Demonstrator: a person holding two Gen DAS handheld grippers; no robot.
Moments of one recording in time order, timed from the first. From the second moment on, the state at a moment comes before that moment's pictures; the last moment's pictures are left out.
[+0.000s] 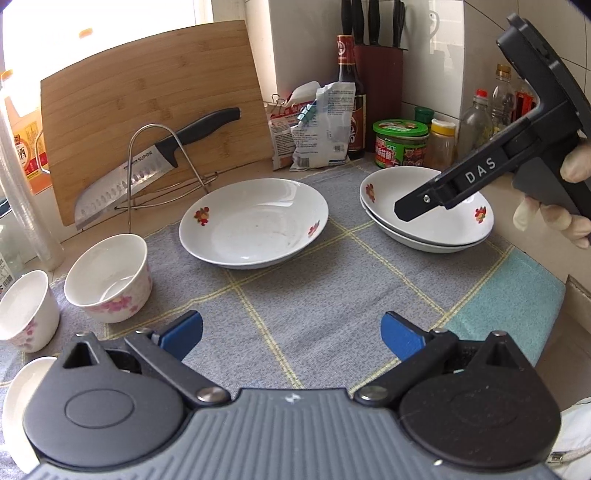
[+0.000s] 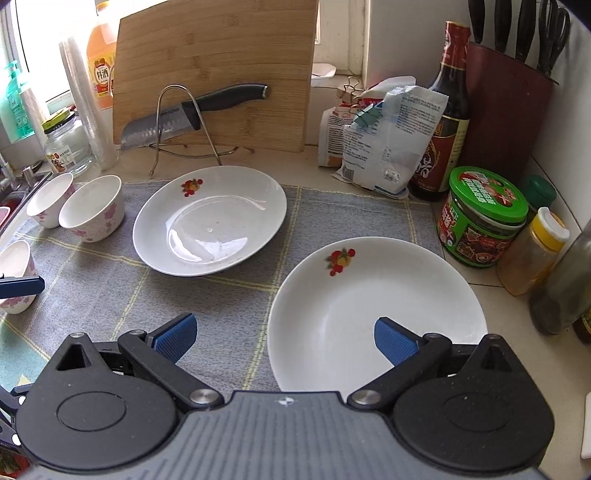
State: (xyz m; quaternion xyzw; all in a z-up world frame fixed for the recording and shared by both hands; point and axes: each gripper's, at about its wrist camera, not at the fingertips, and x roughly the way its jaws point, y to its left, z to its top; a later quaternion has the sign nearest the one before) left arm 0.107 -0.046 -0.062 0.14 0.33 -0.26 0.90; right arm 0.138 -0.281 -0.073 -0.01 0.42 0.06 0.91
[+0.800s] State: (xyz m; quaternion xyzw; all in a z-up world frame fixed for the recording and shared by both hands) left arm 0.148 -0.064 -0.088 0.12 0.36 -0.22 0.90; right arm 0.137 -0.269 -0.080 -0.03 0.39 0.09 0.91
